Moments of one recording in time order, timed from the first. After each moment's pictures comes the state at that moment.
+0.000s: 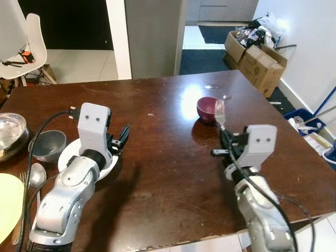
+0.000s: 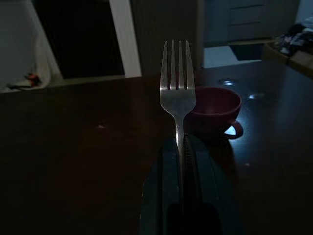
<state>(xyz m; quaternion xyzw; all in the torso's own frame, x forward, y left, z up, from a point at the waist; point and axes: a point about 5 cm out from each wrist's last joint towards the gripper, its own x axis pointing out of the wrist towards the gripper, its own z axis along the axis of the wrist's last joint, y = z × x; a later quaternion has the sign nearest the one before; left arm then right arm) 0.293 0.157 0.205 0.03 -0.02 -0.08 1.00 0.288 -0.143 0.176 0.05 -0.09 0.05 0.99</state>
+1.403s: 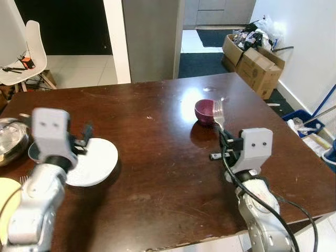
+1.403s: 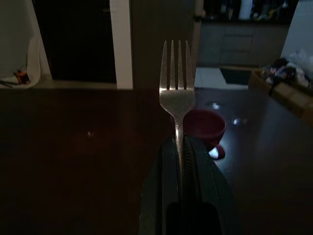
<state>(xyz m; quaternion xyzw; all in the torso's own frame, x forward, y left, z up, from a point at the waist) 0.283 0.230 0.209 0.03 -0.08 0.06 0.99 0.286 -0.146 0.181 -0.01 -0.12 0.06 0.99</state>
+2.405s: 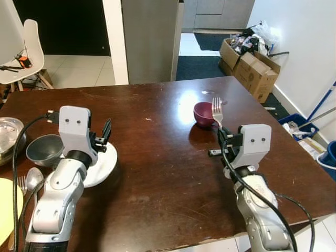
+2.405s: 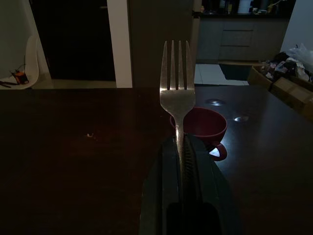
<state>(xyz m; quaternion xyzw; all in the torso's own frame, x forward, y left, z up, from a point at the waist) 0.298 0.188 0.201 0.04 -0.08 -0.02 1.00 0.290 -0.144 0.179 0.00 -0.11 0.05 0.99</state>
